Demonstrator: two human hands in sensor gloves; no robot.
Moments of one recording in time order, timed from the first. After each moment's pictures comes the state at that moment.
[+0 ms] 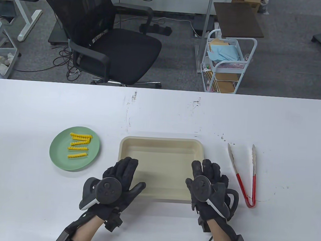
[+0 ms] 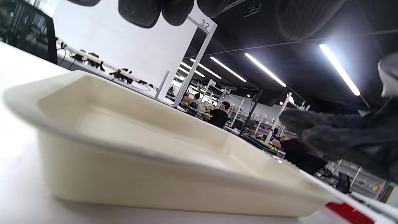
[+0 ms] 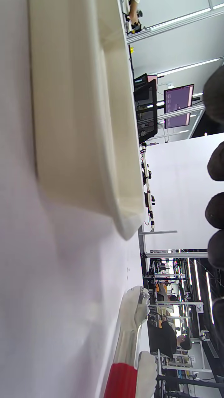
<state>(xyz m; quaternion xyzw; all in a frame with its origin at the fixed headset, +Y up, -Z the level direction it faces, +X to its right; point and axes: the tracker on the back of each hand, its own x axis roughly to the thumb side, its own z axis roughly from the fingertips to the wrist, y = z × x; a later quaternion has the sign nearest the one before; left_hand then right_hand) -0.175 -0.714 -0.248 0.02 -0.21 0.21 0.95 0.131 -0.717 -0.261 0.01 -0.03 1.00 0.07</state>
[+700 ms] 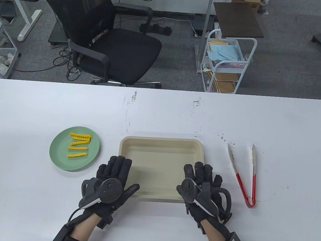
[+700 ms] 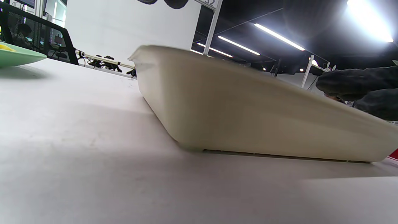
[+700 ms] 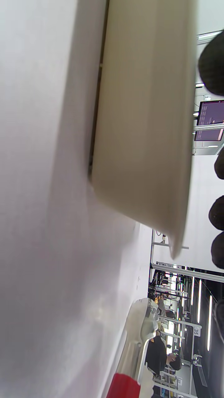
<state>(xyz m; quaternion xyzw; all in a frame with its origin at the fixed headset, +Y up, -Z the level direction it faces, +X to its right) -0.189 -0.737 -0.257 -0.01 -0.19 0.13 0.97 0.108 -0.735 -0.262 0.04 0.00 1.00 0.00</state>
